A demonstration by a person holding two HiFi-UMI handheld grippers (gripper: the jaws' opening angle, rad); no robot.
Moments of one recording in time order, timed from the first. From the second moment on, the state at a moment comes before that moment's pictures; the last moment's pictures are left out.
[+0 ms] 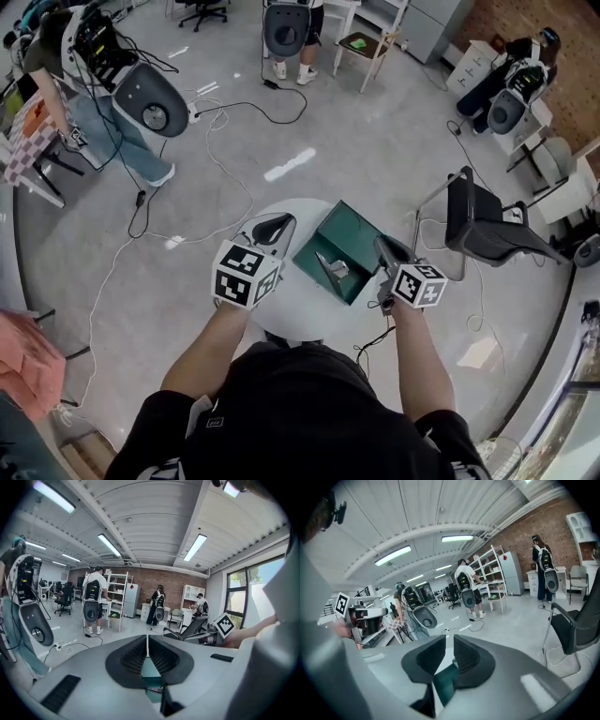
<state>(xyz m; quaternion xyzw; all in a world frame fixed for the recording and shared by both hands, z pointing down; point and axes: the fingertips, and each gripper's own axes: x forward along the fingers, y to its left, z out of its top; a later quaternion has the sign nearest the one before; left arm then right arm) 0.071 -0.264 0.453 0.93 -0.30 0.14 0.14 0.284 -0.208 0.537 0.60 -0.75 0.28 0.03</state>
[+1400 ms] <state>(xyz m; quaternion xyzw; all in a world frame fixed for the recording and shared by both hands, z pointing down) 0.073 -0.277 0.315 0.93 -0.35 0.05 0.03 0.296 -0.147 0.262 0.60 -0.79 -0.01 -0.10</state>
